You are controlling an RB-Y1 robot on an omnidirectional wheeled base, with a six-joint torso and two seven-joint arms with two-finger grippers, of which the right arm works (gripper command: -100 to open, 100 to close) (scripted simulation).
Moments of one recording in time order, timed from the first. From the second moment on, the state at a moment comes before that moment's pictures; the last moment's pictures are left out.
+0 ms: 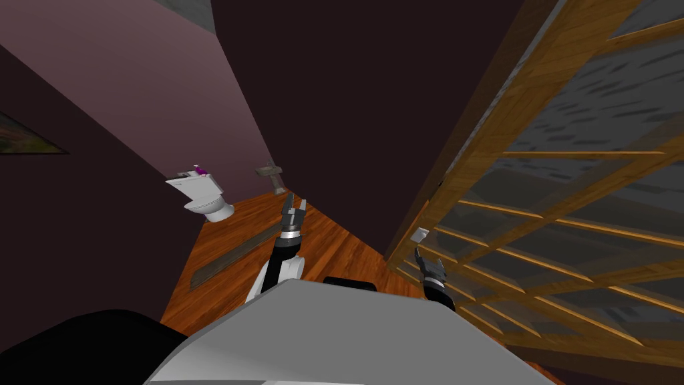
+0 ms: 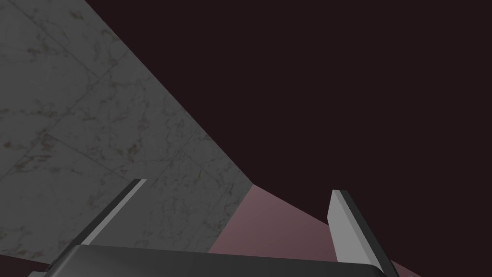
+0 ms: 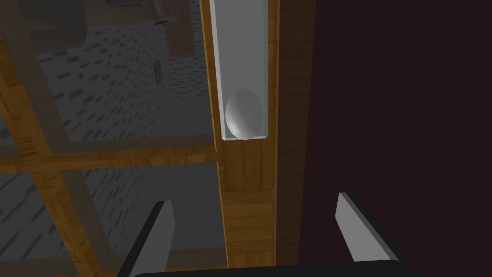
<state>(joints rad) 0.04 -0.15 -0.50 -0.70 0.05 -0.84 1.37</state>
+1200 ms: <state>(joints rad) 0.03 -0.14 -0.51 -0.69 0.04 -0.84 1.39</state>
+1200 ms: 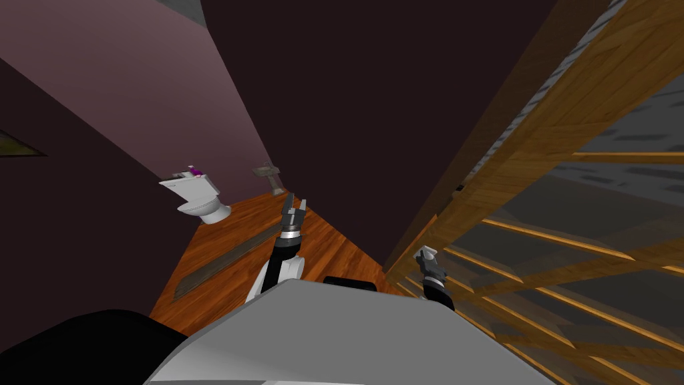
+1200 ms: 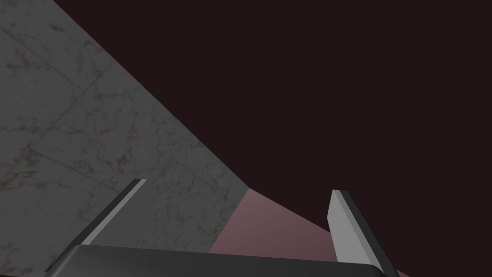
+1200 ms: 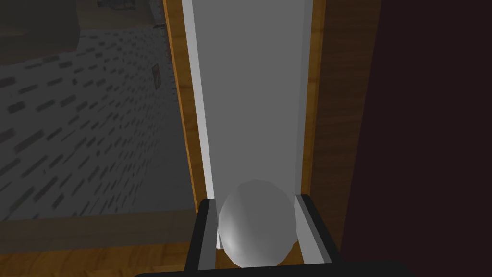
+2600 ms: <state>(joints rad) 0.03 -0.15 -0.48 -0.69 0.01 -0.84 1.15</state>
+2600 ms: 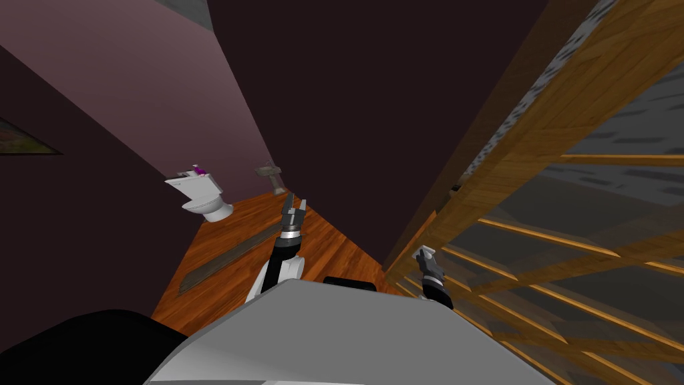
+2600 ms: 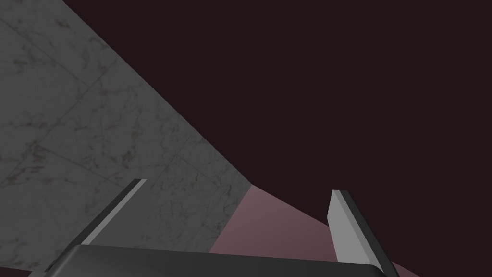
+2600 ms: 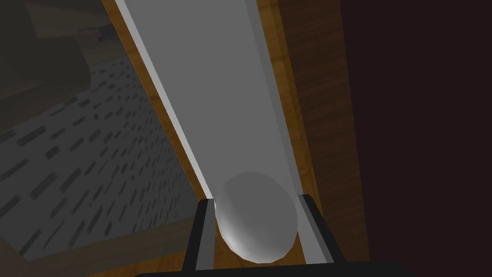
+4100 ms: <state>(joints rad) 0.02 -0.16 -0.44 -0.69 -0.04 -0.84 0.79</state>
